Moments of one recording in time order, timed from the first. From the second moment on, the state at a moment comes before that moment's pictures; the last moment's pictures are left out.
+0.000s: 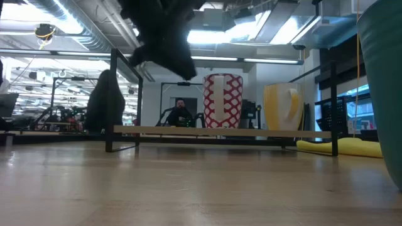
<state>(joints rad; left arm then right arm) -0.20 1.63 1.17 -0.48 -0.44 -0.85 0.23 1.21 1.66 -1.57 0.76 1.04</state>
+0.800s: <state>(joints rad) -0.08 1.66 1.10 -0.17 -0.33 -0.72 0.23 1.21 1.66 -1.57 0.76 1.05</state>
